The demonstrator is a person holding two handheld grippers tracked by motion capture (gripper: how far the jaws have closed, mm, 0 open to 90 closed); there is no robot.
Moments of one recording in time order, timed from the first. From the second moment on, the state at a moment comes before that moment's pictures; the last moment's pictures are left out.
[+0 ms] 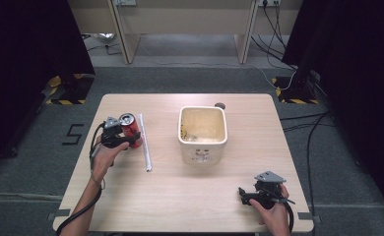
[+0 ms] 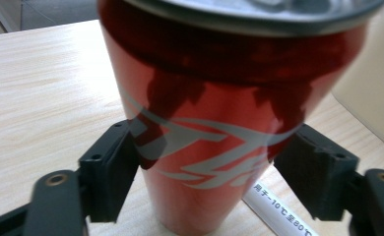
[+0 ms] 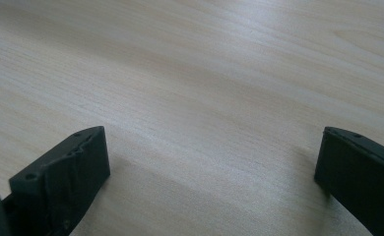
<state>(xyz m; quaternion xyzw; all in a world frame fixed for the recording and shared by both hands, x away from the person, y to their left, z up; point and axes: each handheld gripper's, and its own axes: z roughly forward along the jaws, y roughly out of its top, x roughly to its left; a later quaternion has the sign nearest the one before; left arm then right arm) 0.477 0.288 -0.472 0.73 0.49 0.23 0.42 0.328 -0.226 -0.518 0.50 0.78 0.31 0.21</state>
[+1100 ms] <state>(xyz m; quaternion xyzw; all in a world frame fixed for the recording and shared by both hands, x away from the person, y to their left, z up) 0.454 0.272 -0.416 0.77 0.42 0.21 0.43 0.328 -0.226 -0.518 0.50 0.78 0.31 0.21</state>
